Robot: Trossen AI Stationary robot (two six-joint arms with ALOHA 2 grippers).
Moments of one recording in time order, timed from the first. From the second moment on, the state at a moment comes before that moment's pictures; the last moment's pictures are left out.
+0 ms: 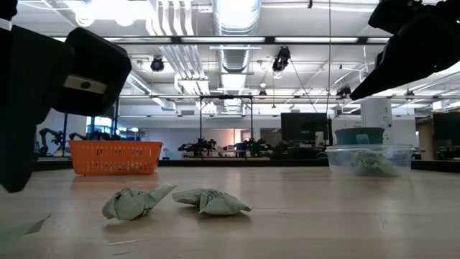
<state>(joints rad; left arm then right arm) -0.75 1.85 0.96 0.15 -0.21 -0.18 0.55 1.14 0.56 -0.35 0.81 0.62</state>
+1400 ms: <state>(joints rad) -0.72 1.88 0.94 0.15 -0.16 -0.23 0.55 1.14 0.55 -0.35 0.80 0.63</state>
